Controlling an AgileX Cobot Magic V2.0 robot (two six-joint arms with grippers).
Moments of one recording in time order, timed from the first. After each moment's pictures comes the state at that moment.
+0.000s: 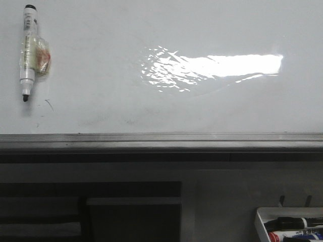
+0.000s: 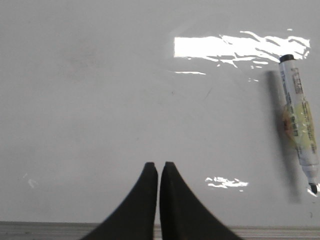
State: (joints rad) left arm -0.03 0.27 -0.21 -0.18 0.20 0.08; right arm -0.09 0.22 -0.16 0.15 0.33 0.05
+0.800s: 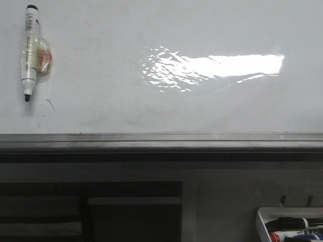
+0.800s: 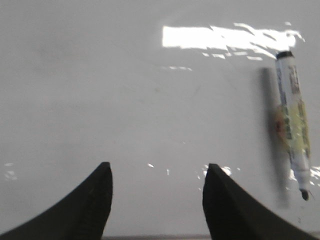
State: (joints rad) left arm -0.14 0.48 -0.22 -0.21 0.04 0.08; right arm -0.05 0.27 -0.20 0.15 0.30 0.05
